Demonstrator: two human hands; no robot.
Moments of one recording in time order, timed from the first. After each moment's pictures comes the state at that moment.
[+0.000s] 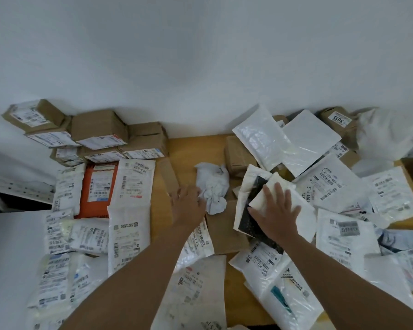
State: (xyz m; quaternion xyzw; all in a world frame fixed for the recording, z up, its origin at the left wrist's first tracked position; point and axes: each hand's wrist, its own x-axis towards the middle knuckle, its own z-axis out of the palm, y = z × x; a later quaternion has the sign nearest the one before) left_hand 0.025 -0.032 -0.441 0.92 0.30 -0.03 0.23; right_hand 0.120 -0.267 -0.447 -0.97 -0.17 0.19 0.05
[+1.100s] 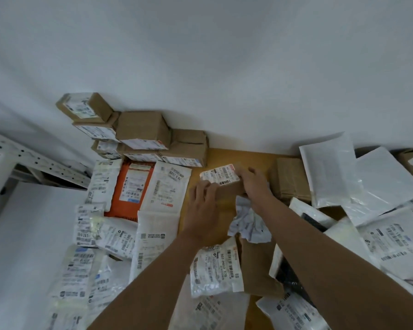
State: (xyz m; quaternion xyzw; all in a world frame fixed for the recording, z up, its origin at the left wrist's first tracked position) left_hand 0.029 0.029 -0.419 0.93 0.25 0.15 0.20; right_hand 0.184 -0.038 -0.403 -0.72 0.07 0.42 0.54
